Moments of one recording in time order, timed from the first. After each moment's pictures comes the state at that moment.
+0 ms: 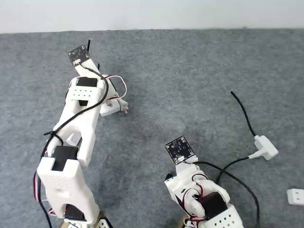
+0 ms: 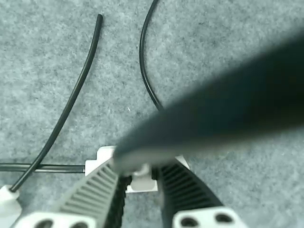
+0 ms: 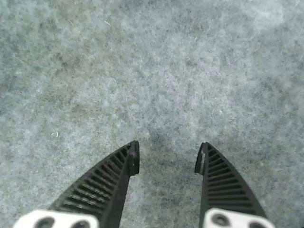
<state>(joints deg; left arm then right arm) 1.3 24.0 2.7 56.5 43.1 -31.4 -103.1 95.5 74.7 -0.6</state>
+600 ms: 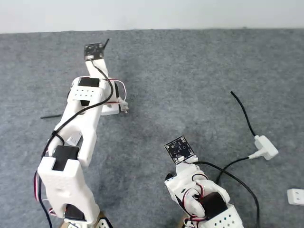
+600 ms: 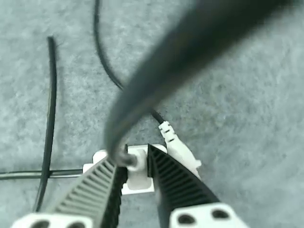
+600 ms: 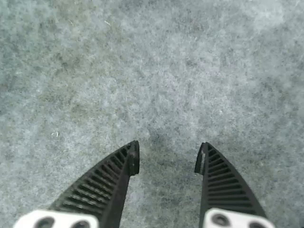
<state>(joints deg) 1.8 24.0 2.6 56.7 20.7 -31.4 -103.1 95.5 74.7 -0.6</state>
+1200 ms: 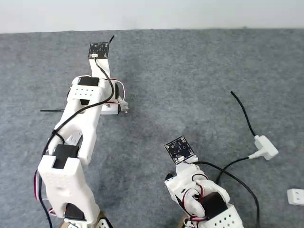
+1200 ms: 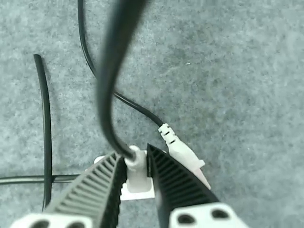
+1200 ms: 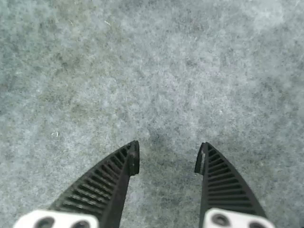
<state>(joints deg) 1.2 24.7 1.2 56.4 14.5 -31.4 -103.1 95.5 74.7 -0.6</state>
